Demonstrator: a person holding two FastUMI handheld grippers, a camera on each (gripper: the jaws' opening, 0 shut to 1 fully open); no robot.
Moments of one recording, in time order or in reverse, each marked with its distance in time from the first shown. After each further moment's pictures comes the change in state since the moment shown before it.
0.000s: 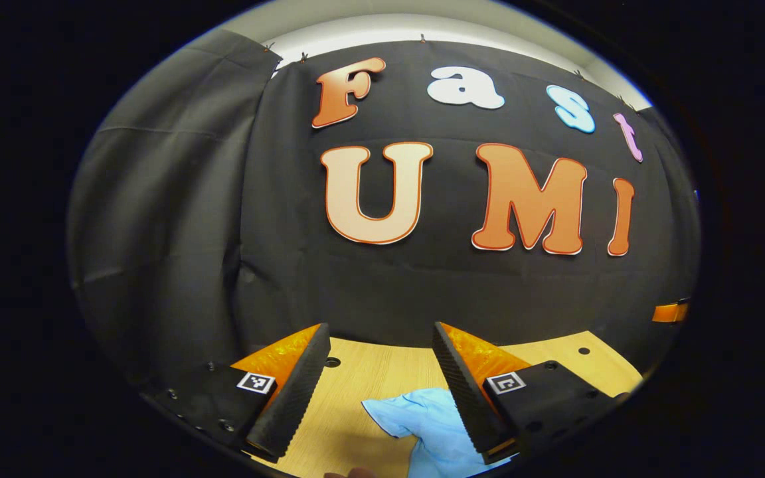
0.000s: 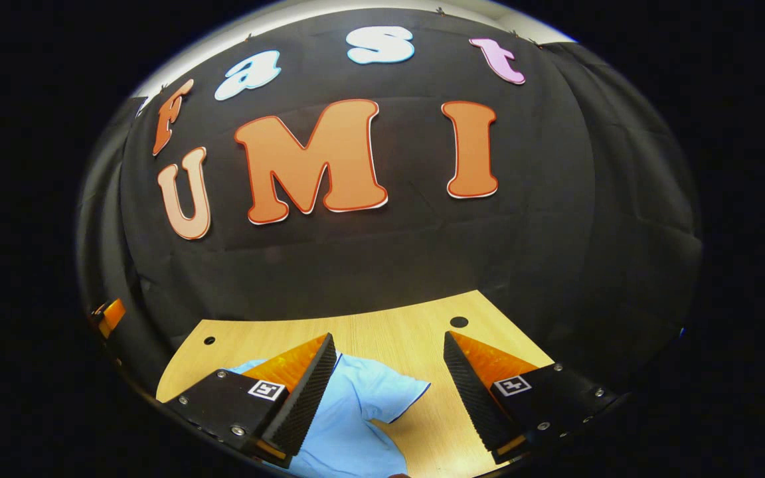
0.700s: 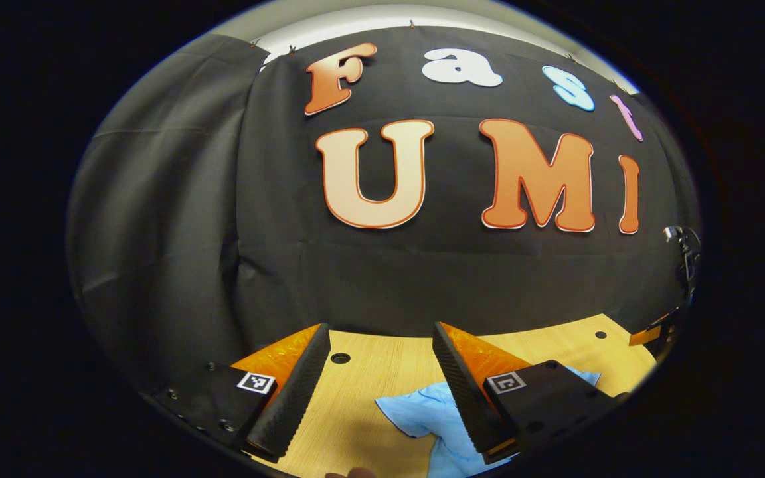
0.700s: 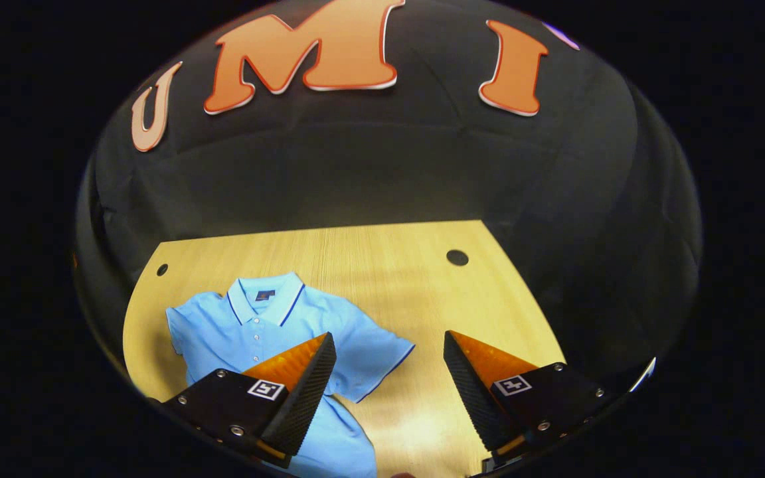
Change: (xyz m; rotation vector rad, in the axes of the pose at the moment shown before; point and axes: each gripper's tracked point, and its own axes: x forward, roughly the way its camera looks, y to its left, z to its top) left arm 0.035 0.024 -0.024 0.044 0.062 0.022; right arm 0.108 -0.004 -0.113 -0.141 0.471 -0.063
